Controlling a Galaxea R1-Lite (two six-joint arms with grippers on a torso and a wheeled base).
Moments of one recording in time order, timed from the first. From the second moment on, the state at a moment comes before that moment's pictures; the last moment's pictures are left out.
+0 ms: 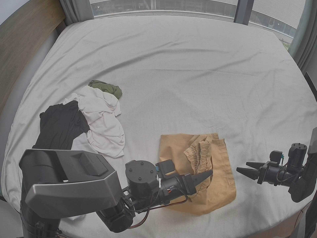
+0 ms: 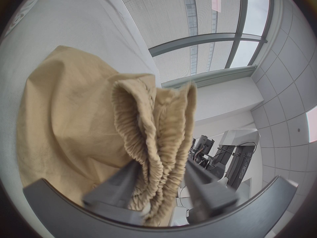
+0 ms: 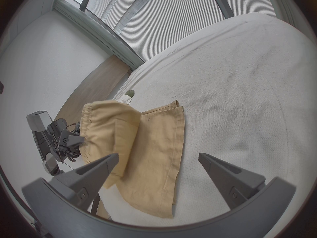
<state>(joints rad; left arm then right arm) -0.84 2.35 -0.74 -1.55 -0.31 -0.89 -0.03 2.06 -0.10 -1.54 0.74 0.19</state>
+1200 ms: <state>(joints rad) -0.56 1.96 -0.34 -1.55 -0.28 -0.70 -0.02 2.08 -0.09 -1.54 0.73 0.20</state>
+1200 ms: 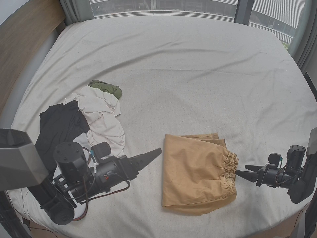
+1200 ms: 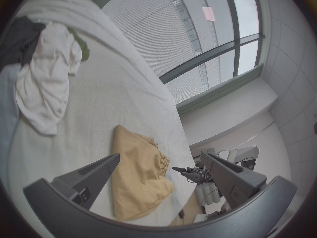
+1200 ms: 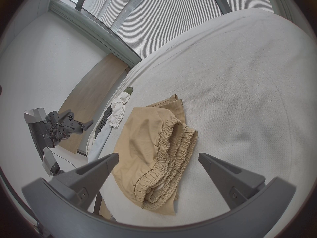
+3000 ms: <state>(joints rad) -0.30 1.83 -0.09 -1.55 -0.35 -0.27 0.18 2.32 -0.17 -1.54 0.66 0.25</state>
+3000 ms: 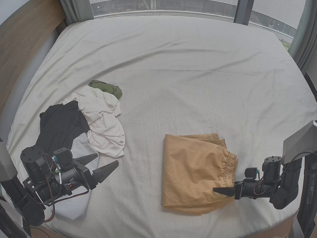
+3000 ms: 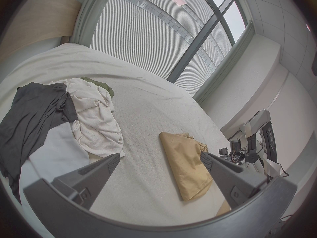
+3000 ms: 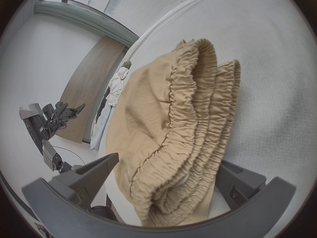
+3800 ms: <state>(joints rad) -0.31 1.83 -0.09 -1.55 -0.35 -0.27 0.24 2.31 -0.18 -1.54 0.66 0.28</state>
